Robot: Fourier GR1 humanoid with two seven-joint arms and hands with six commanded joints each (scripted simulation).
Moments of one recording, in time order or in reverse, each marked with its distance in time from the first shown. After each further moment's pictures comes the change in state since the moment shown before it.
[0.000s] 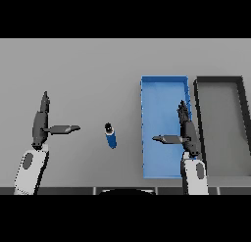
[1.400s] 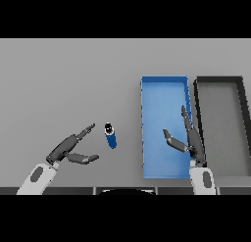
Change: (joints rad) left arm 0.104 0.131 -0.314 -0.154 -0.099 -0.460 -0.063; right arm 0.109 -0.140 0.089 -0.142 0.172 0.038 -0.088
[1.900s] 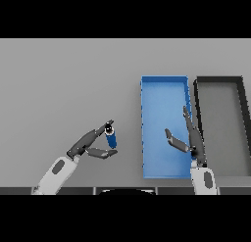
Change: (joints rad) left arm -0.126 -0.215 -0.060 0.168 -0.067 0.045 -0.025; right arm 0.003 -0.007 -0.012 0.005 -0.003 0.000 0.000
